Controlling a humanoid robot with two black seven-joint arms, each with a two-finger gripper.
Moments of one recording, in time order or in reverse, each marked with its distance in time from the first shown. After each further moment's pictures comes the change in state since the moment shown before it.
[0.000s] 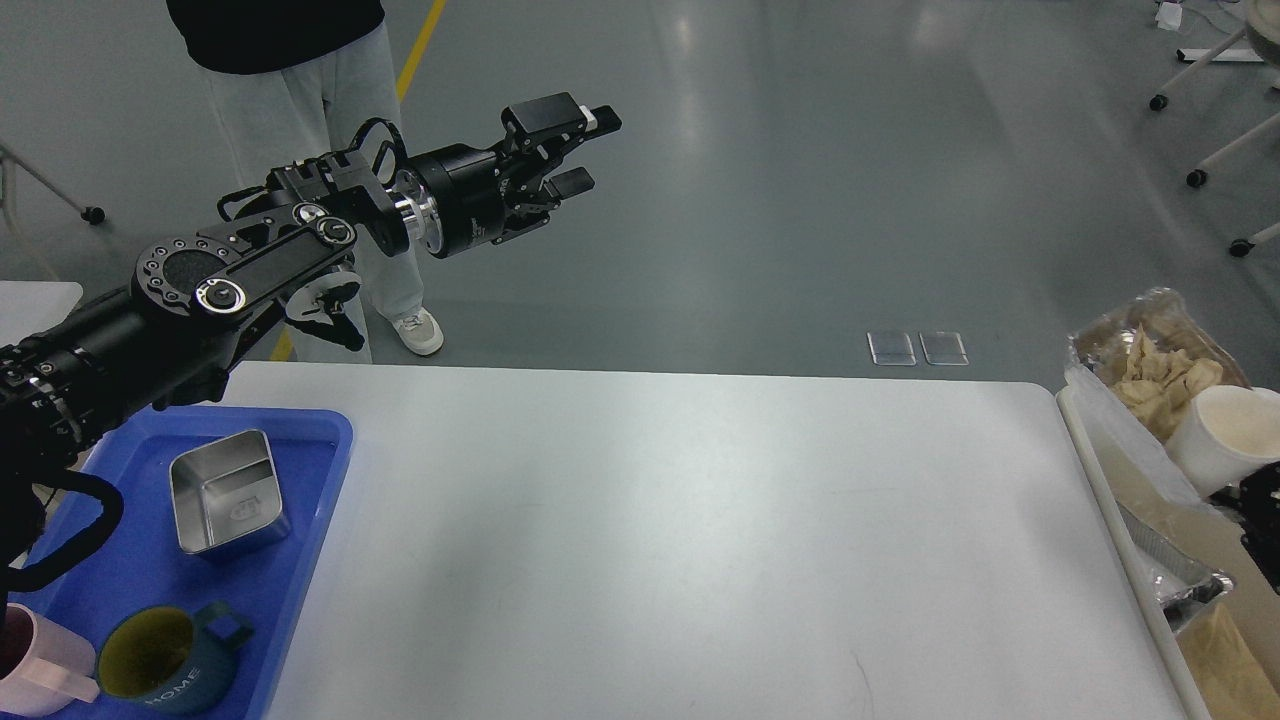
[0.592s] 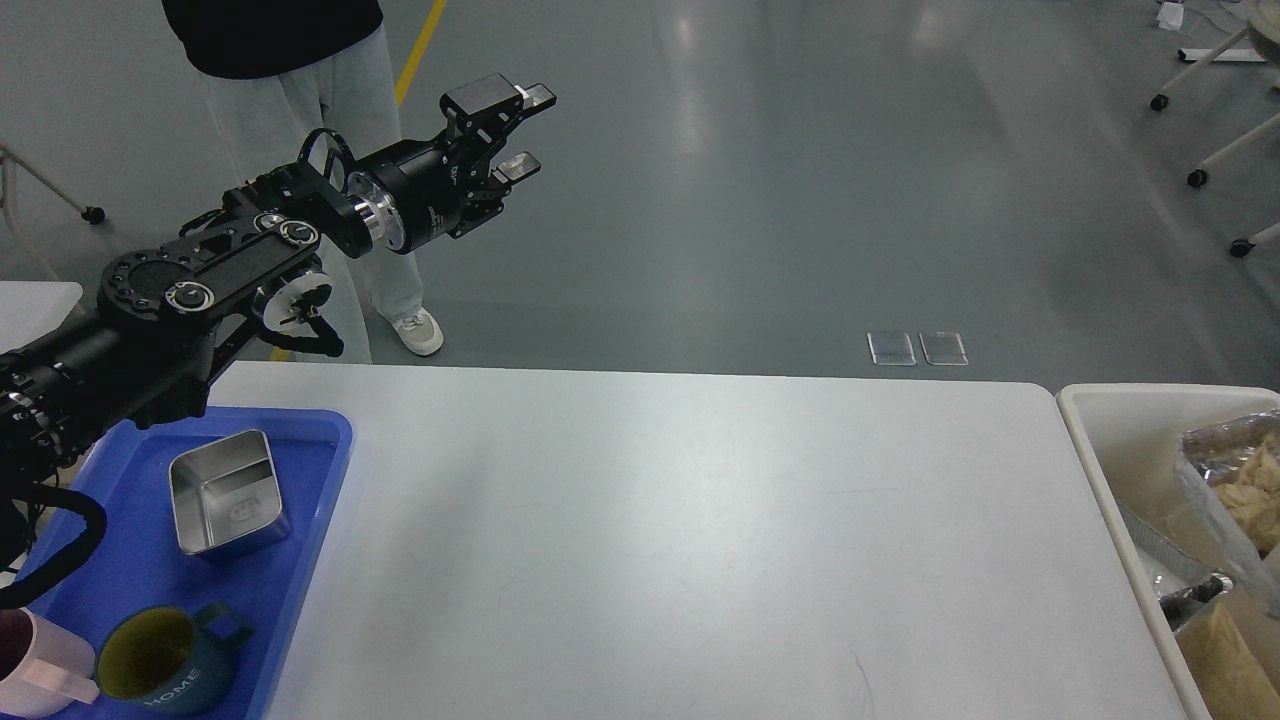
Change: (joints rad) left arm 0.032 0.022 -0.018 0.032 -0.096 0.068 0.003; right arm -0.149 0.171 0.001 -0.339 0.137 0.000 -0.062
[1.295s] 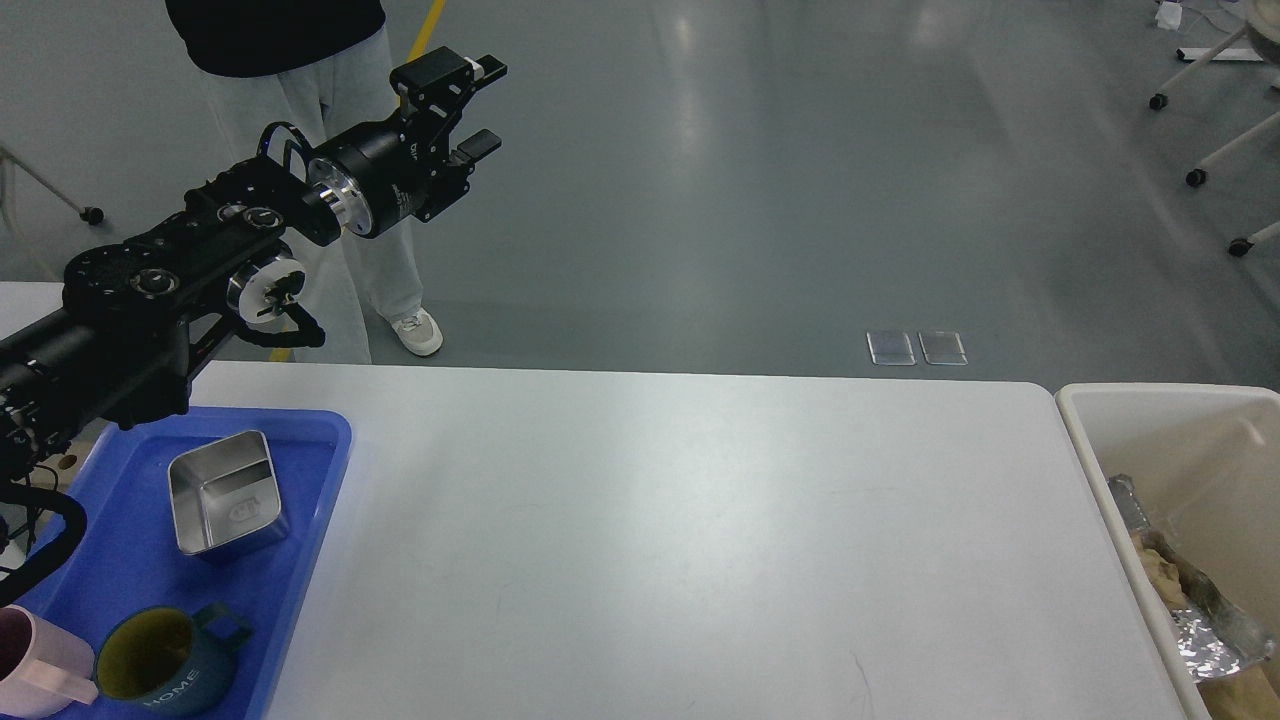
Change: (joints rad) left arm 0.001 0.034 -0.005 0.030 -0.140 0.026 0.000; right arm 0.001 0.126 0.178 -0.243 -0.004 -0.011 -0.048
